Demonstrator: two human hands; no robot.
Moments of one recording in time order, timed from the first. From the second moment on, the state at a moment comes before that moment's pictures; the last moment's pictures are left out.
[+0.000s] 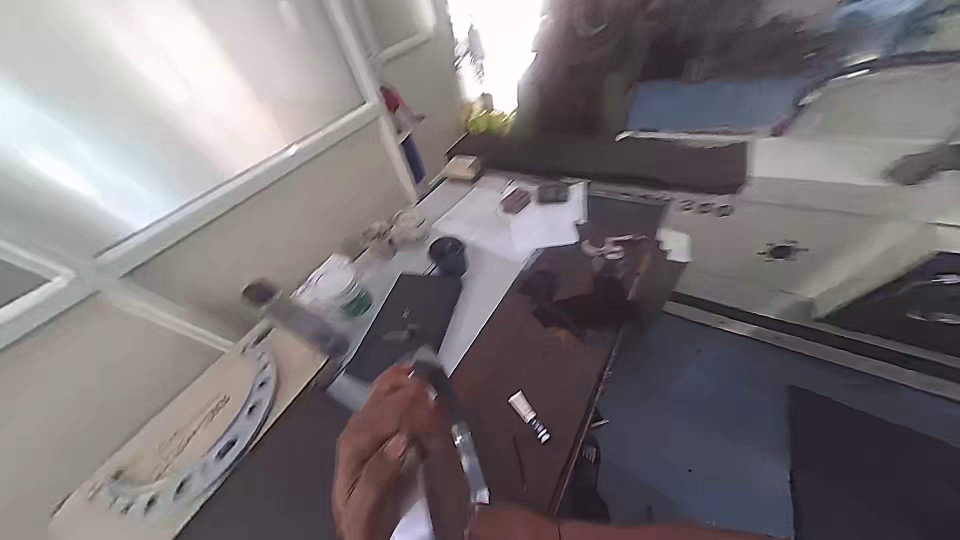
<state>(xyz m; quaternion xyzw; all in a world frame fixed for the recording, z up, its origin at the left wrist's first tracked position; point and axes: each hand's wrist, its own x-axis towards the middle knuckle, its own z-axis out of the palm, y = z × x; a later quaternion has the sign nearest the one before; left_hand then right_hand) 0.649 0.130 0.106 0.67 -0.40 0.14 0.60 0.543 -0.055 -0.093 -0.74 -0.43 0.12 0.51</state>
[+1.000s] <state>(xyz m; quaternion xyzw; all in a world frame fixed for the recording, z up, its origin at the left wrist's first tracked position) 0.643 0.122 0.104 0.59 -0.42 0.13 0.68 0.585 -0.055 -0.127 -0.84 -0.27 0.02 0.46</state>
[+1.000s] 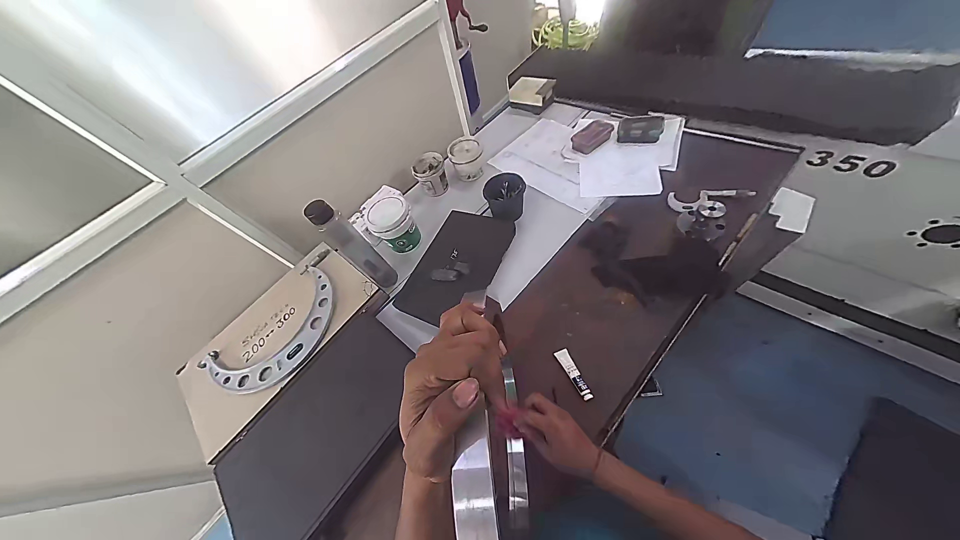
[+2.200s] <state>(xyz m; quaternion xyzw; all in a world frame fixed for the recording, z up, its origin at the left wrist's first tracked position) 0.637 0.127 0.099 0.59 -0.43 0.16 0.67 0.668 -0.027 -0.105 -0.85 -0.30 -0.19 0.39</state>
